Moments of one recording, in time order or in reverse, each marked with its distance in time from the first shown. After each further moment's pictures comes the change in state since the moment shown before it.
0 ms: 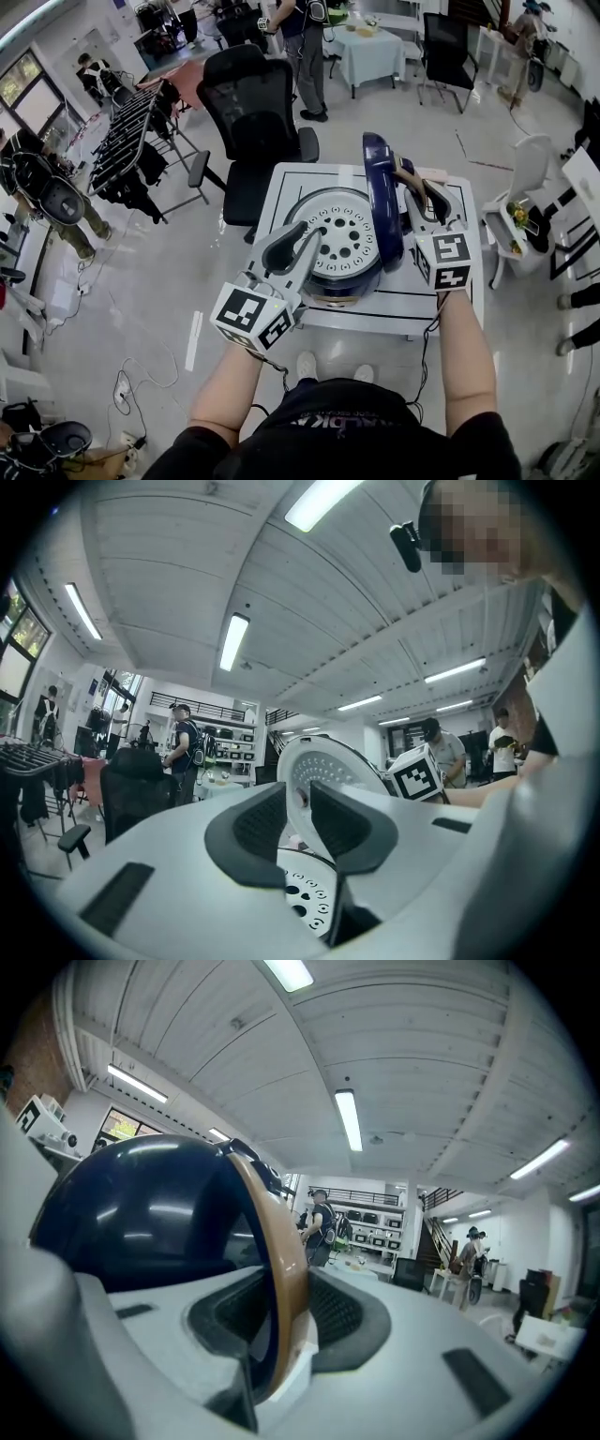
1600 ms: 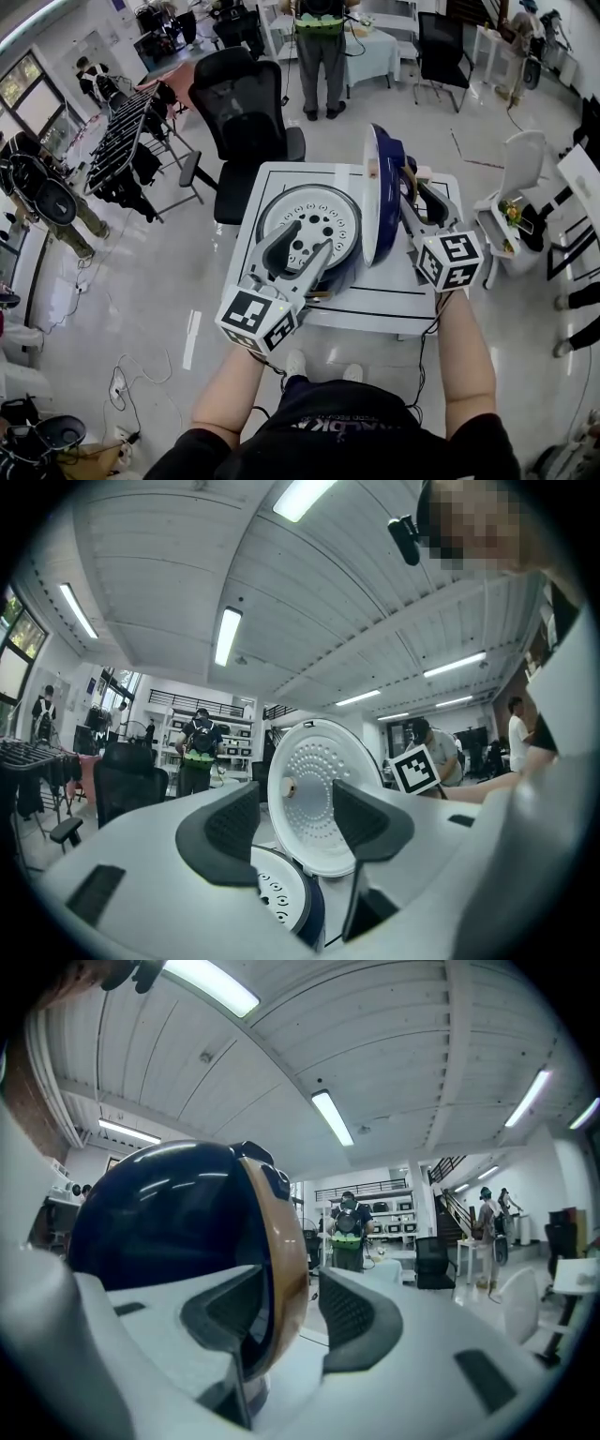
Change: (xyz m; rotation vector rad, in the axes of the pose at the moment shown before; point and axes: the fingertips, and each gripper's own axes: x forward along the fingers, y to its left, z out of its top) left arm 0.031 -0.061 -0.015 0.005 0.029 -0.002; right arm -0.030 -0.042 -0.023 0.214 -0.068 0.124
